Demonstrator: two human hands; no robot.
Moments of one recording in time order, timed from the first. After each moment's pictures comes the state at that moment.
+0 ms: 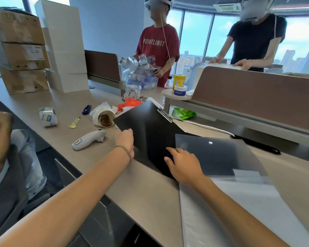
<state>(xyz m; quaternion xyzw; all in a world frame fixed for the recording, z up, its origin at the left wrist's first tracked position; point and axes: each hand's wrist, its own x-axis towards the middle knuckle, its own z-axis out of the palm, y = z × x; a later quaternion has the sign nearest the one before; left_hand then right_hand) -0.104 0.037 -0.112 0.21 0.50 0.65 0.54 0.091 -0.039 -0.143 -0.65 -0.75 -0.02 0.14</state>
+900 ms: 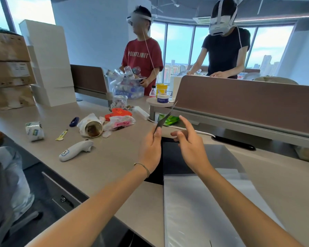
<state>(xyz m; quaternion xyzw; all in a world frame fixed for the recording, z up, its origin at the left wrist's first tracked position) 0.000 -0.043 -0.087 0.62 0.38 0.58 0.38 0.137 -0.077 -0.070 -0.53 -0.62 0.17 0.56</state>
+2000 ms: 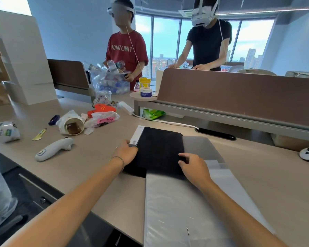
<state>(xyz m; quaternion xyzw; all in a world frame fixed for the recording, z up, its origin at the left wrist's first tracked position) -0.015 -0.001 -0.131 0.59 0.64 0.33 0.37 0.219 -0.104 -0.154 -0.74 -0.56 0.12 0.35</state>
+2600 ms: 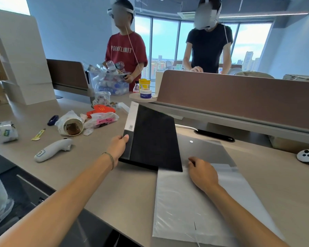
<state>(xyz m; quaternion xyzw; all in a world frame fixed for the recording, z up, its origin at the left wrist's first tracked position) -0.037 0.011 -0.115 0.51 0.55 0.44 0.50 0.240 -0.111 -0.160 -0.79 -0.56 0.04 0.27</state>
